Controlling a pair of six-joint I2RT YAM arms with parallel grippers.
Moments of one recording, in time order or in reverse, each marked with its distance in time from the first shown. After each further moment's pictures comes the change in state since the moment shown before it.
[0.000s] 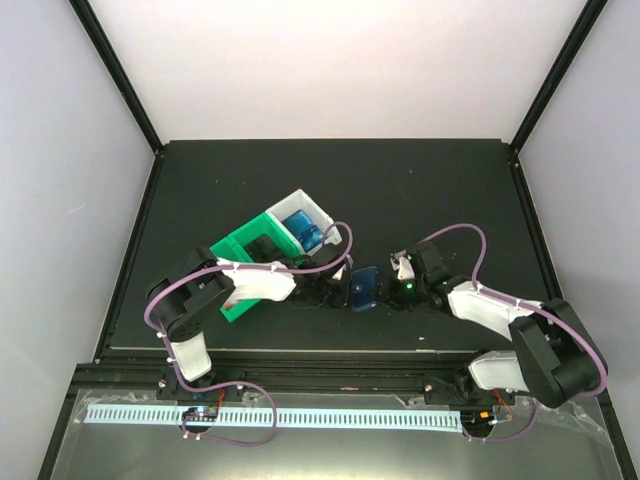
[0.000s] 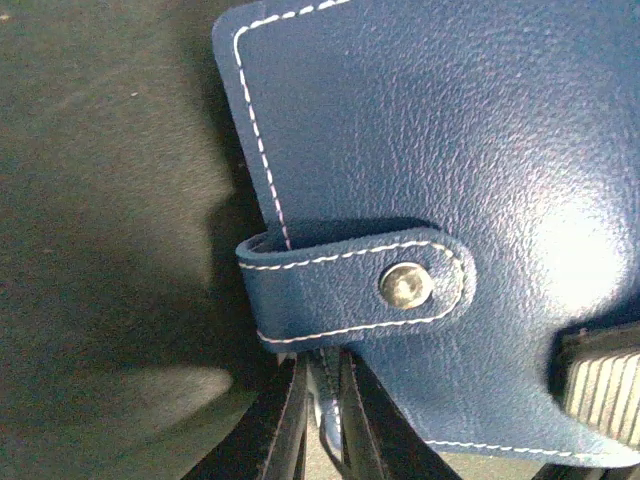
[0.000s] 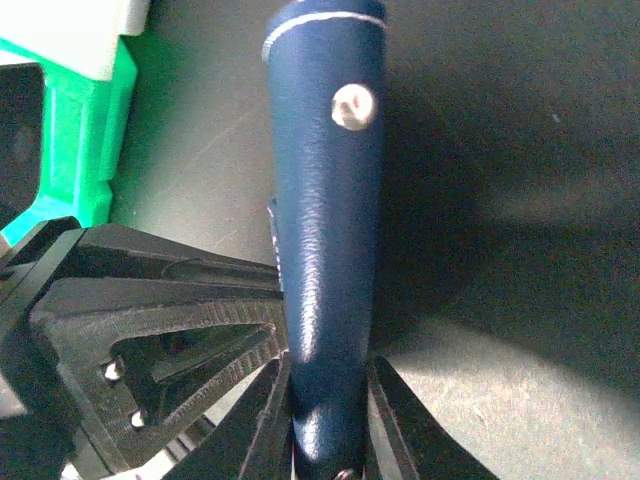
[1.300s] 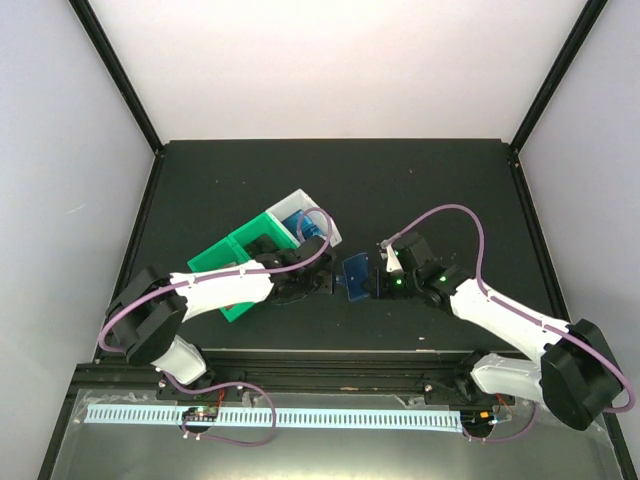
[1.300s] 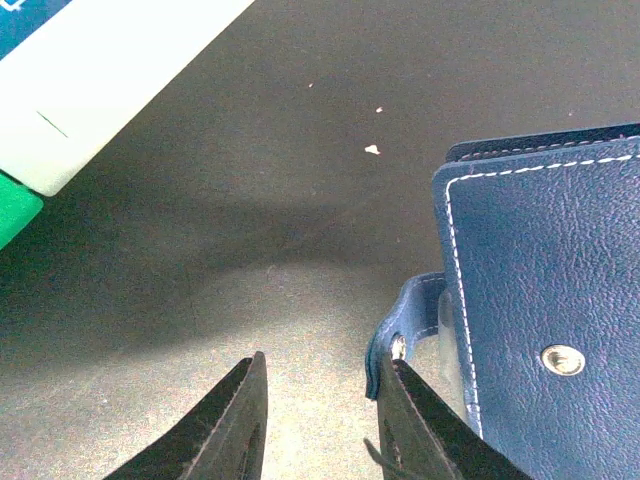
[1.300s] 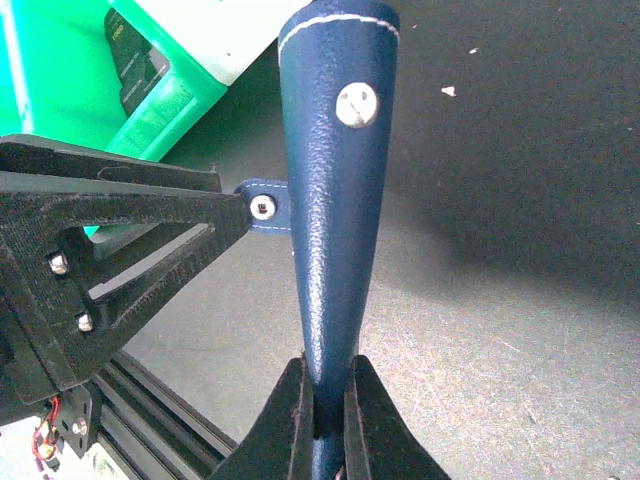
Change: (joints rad) left arm 0.014 -0.245 -0.013 -0.209 -0.343 -0.009; right arm 0.171 -0.130 0.186 -0.235 0.241 -0.142
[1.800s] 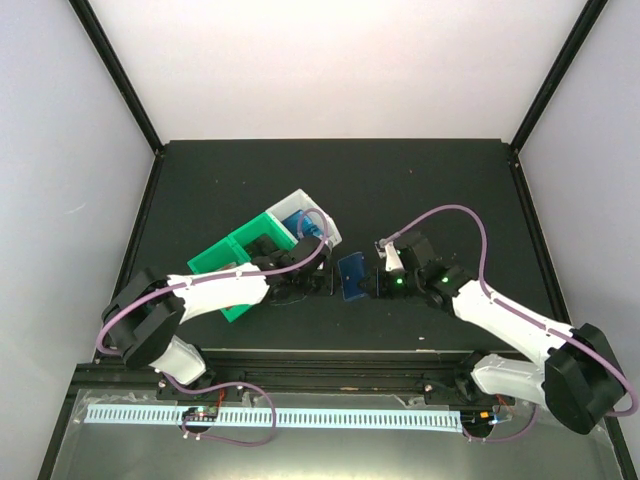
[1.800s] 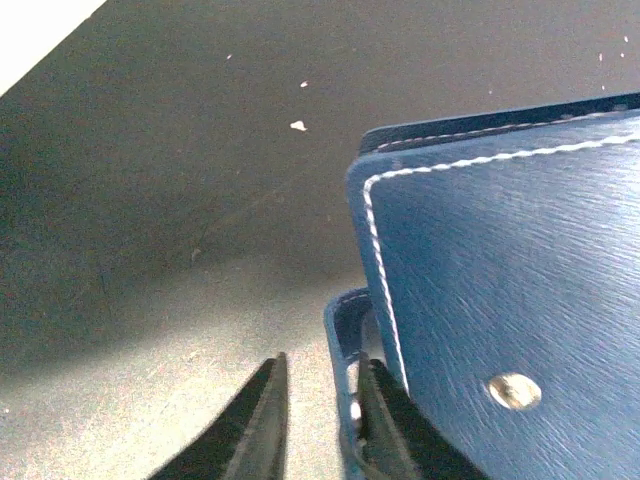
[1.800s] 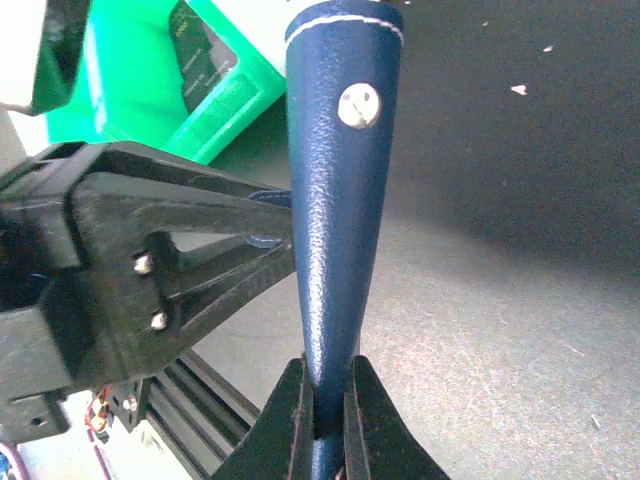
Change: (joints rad) left arm 0.021 -0.022 -0.049 0.105 0.136 0.001; right arm 0.000 -0.016 0.003 0.021 -0.069 0.011
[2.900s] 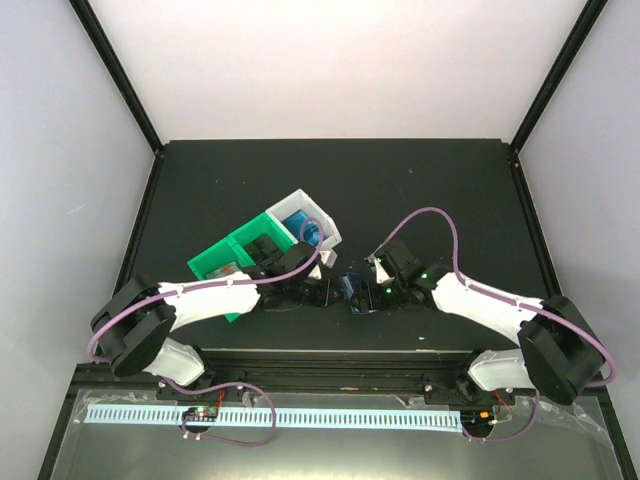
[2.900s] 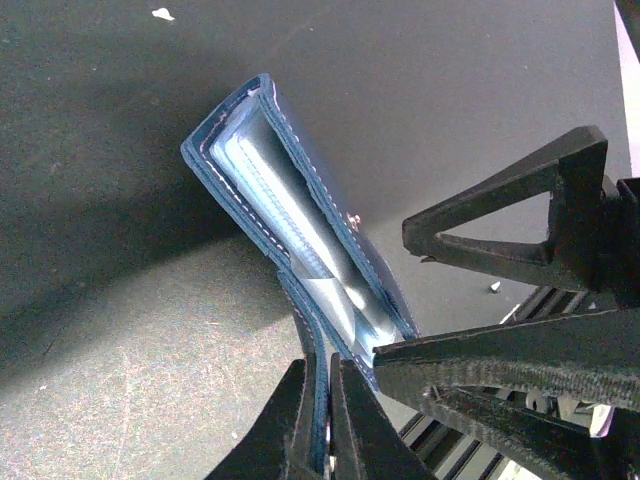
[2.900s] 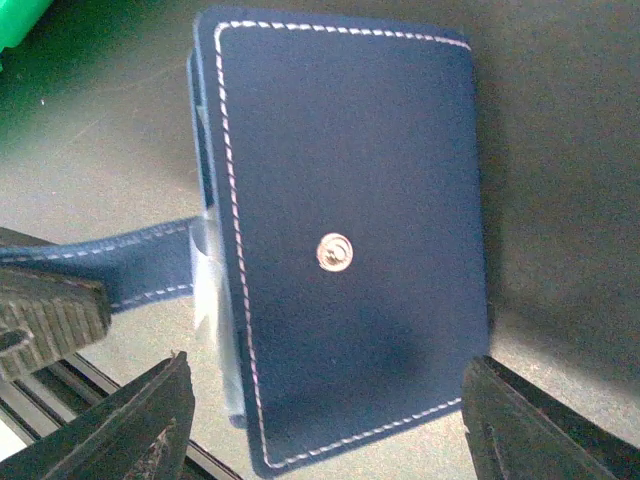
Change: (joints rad) left arm 0.005 -0.069 -0.114 0.116 0.227 0.046; right arm 0.060 0.156 0.018 -0.107 0.113 -0.093
